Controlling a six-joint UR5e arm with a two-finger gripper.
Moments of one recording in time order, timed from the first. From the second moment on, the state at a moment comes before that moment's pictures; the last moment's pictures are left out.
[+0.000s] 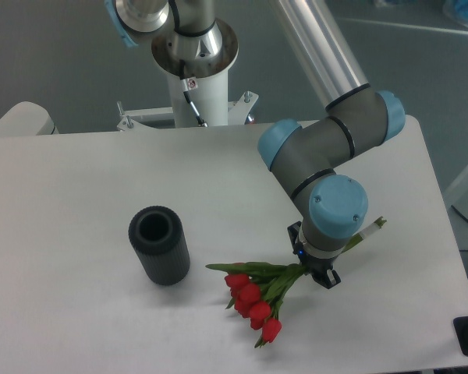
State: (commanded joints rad) arm 2.52 -2.19 -1.32 -1.24 1.60 1.58
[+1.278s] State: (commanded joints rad) arm 2.46 -2.14 -1.35 -1.24 1.26 1.22
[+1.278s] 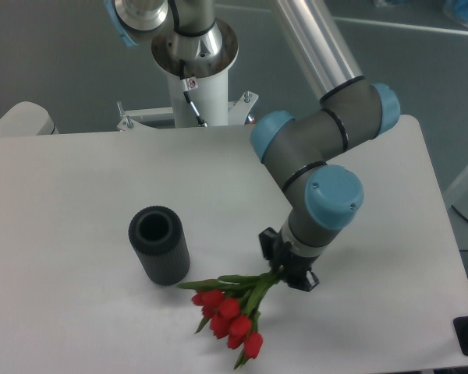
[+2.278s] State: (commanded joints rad) arm 2.51 -2.07 -1.35 -1.18 0.45 1.00
